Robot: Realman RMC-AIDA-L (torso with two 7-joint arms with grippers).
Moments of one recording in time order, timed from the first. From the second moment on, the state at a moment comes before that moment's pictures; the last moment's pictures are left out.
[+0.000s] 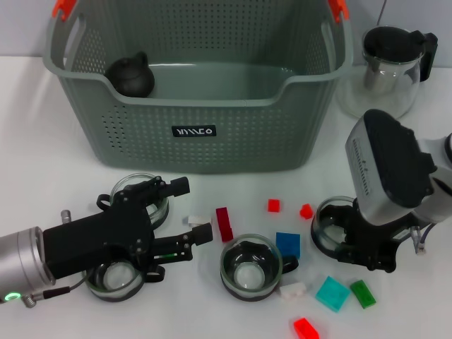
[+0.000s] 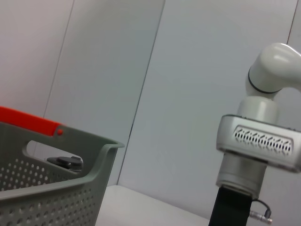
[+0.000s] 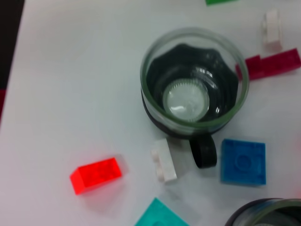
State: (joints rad) left arm -0.39 -2.14 0.45 0.46 2.00 1.79 -1.05; right arm 0.65 2.10 -1.45 -1.15 -2.56 -1.56 1.78
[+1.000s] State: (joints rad) left arm -0.39 -2.14 0.45 0.47 2.00 1.78 -1.04; right arm 0.78 2.06 -0.84 -1.33 -1.86 -1.94 1.92
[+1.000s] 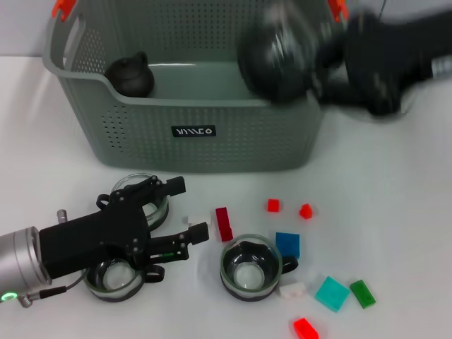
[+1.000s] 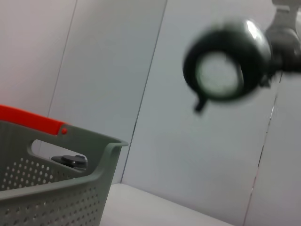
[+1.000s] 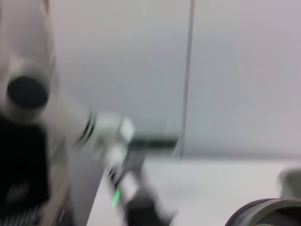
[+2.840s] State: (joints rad) left arm -0.40 -2.14 0.45 0.46 1.99 1.79 -1.03; right arm 1.14 2.10 -1.15 -0.54 -2.35 -0.76 1.88
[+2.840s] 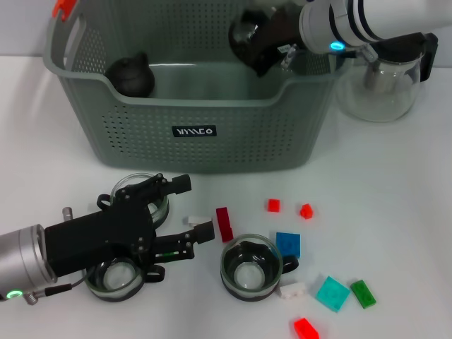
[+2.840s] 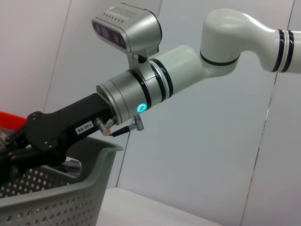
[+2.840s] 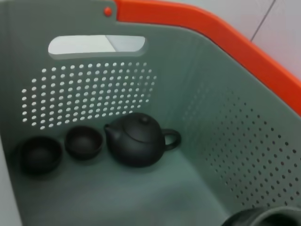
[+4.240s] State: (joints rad) left arm -0.39 -2.14 0.45 0.47 2.01 1.80 -1.03; right arm 0.71 2.09 -1.12 -1.21 -2.12 -1.78 1.68
